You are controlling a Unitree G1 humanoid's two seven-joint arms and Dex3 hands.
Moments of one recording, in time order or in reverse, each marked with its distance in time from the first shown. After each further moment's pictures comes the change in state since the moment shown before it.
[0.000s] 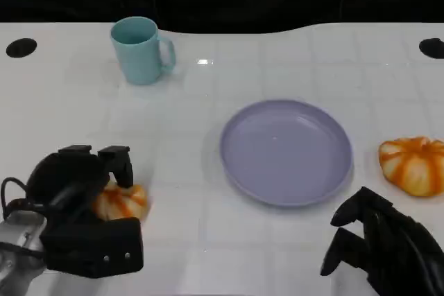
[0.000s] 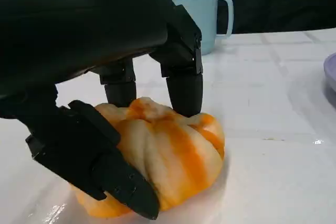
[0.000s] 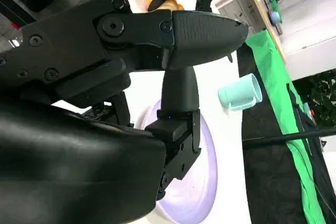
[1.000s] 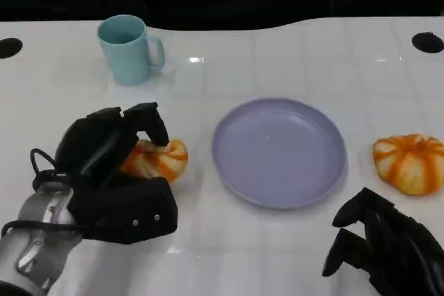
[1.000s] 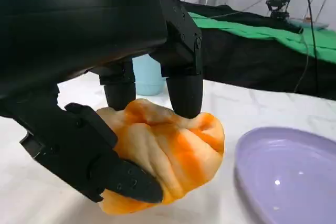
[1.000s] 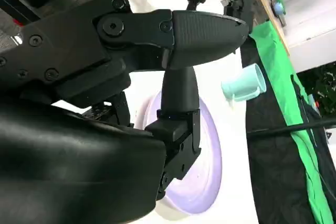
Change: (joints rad) left arm -0.005 -0.102 0.071 -0.258 -0.140 0.085 -0.091; right arm 0.001 -0.003 -0.006 0.004 -0.005 -0.001 0.006
